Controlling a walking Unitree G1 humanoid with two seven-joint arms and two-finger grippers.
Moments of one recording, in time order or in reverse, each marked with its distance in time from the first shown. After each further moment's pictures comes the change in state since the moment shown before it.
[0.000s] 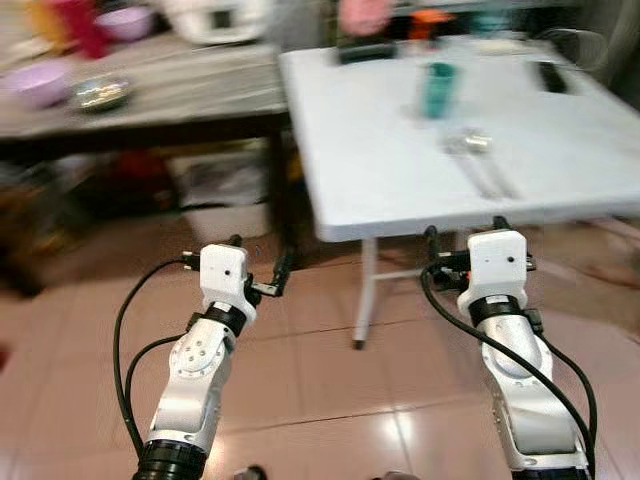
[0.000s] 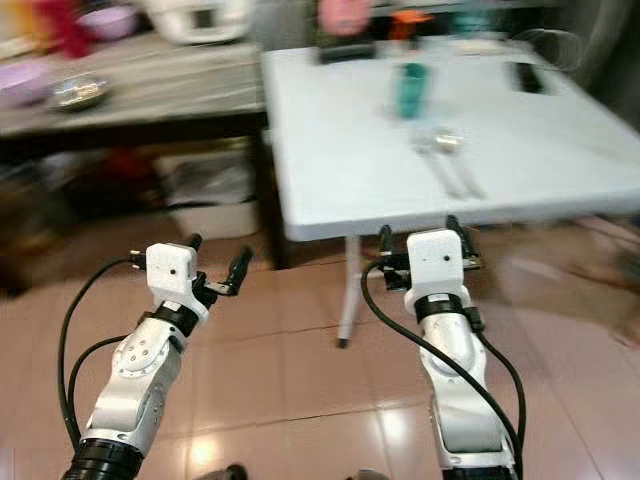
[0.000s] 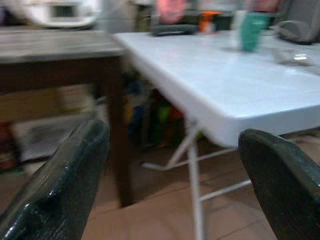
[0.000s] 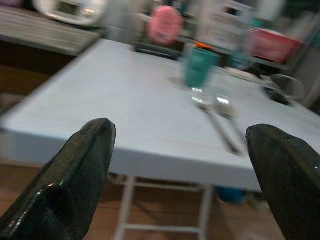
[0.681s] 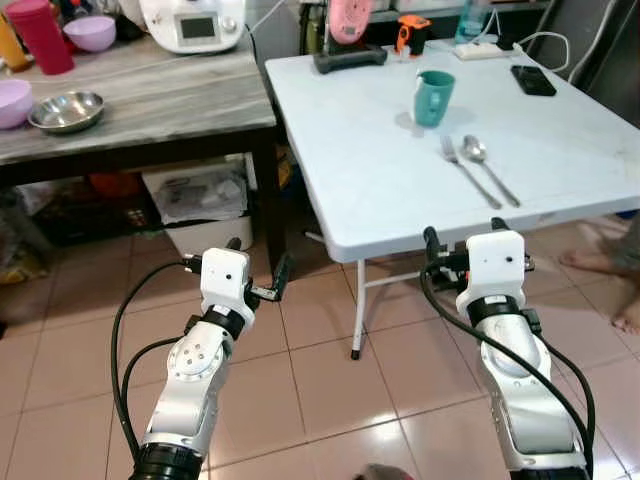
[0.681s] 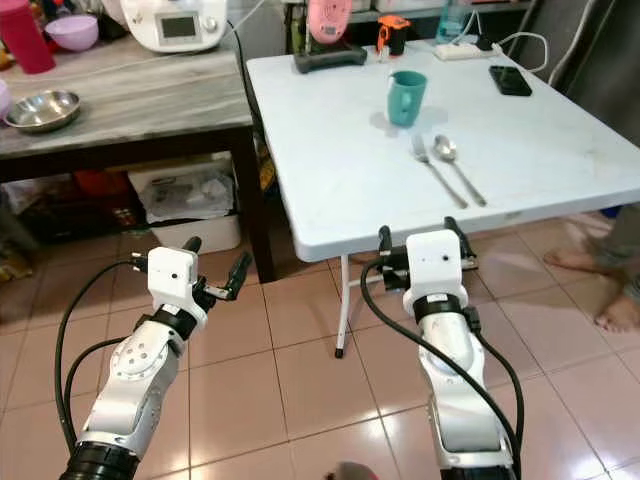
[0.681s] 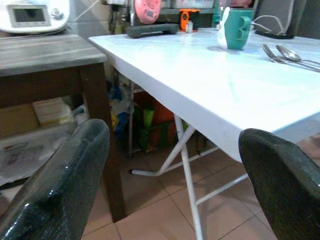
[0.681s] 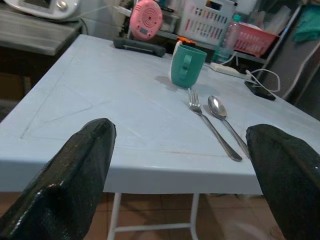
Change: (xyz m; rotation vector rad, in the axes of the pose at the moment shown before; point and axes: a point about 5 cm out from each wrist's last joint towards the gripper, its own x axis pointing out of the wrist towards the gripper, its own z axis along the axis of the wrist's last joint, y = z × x) left arm -0.003 0.000 -0.002 0.029 0.007 -0.010; right arm 0.001 0.001 0.001 0.003 0.005 0.006
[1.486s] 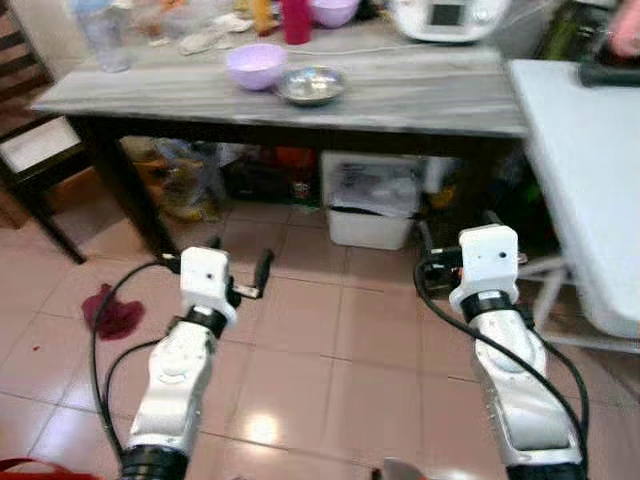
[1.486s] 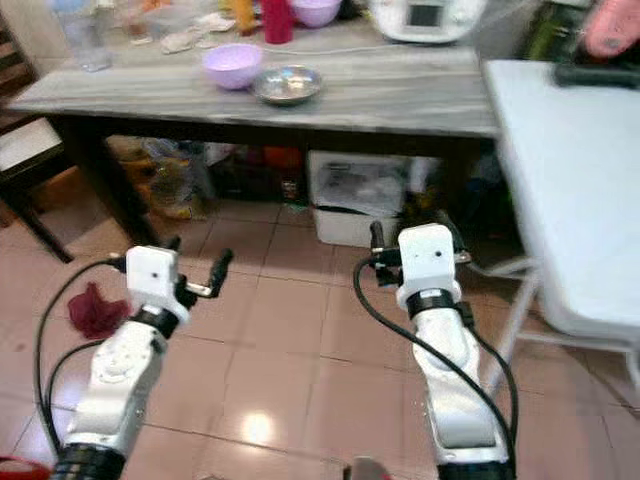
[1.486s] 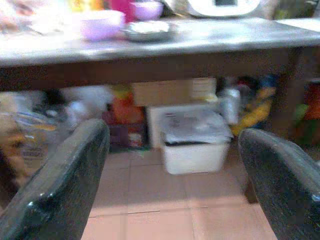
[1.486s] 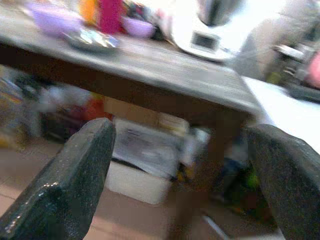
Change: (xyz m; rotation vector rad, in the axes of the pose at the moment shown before) left arm -0.005 0.009 -0.003 0.006 0.006 0.032; right arm -0.001 0.000 0.000 -0.008 -0.003 0.015
